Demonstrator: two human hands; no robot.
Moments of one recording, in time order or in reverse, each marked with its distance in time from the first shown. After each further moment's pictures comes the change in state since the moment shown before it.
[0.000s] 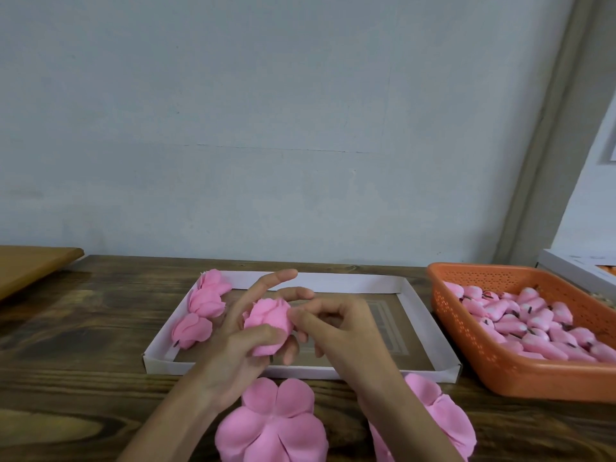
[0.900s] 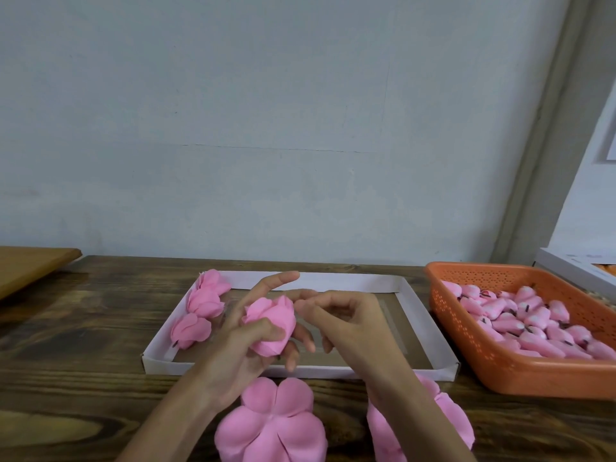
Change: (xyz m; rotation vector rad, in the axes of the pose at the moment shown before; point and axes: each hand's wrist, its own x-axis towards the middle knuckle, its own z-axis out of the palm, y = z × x) left_hand -0.001 0.003 0.005 0.003 -0.013 -0.045; right_hand 0.003 0.002 -0.012 -0.016 0.034 -0.003
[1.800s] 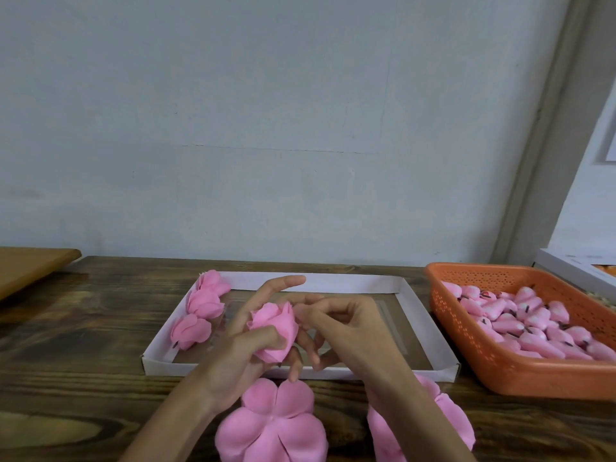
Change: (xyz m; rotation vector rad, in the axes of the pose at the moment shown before) left_hand 0.001 -0.004 -0.005 0.041 -0.145 0.017; right_hand -0.006 -0.007 0.001 0.056 -0.072 0.135
